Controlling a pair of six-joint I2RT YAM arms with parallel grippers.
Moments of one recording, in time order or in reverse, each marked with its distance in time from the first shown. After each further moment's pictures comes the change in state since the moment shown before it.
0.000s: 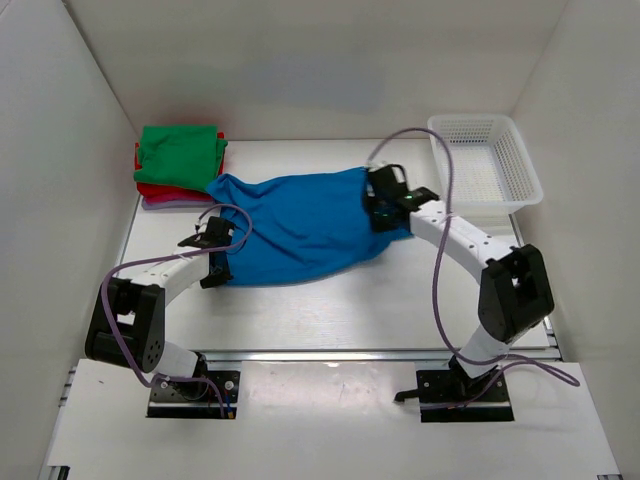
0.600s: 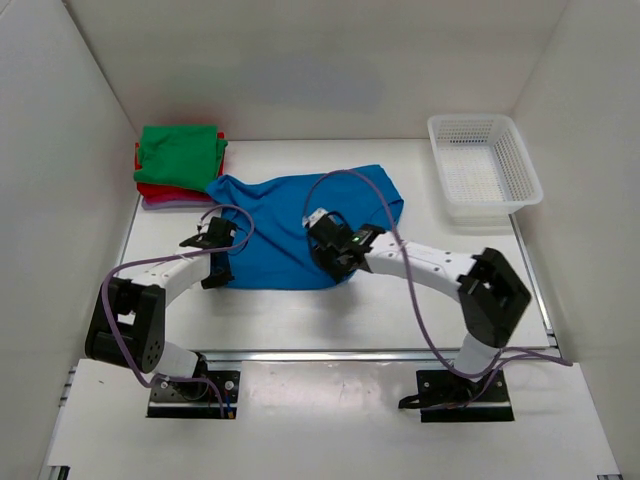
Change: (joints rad) left arm -0.017 0.000 0.000 -0.007 0.000 0.000; right arm 0.460 0.114 0.017 -0.088 0.208 -0.118
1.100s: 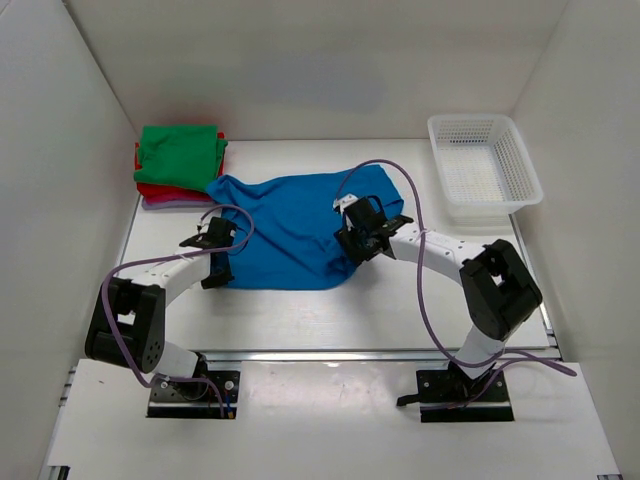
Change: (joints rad) left arm -0.001 0.000 0.000 0.000 0.000 0.000; right arm -0.267 -0.064 -0.172 0.228 -0.172 -0.097
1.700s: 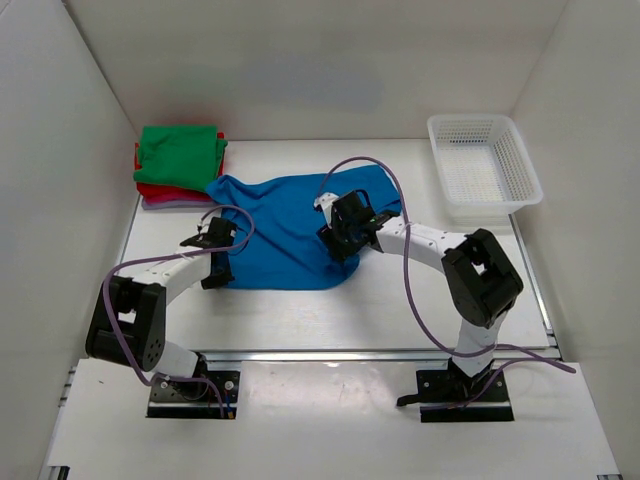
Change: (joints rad) left arm 0.000 0.008 0.002 0.000 0.000 0.001; right arm 0.001 0.111 0.100 0.105 -0.238 -0.099
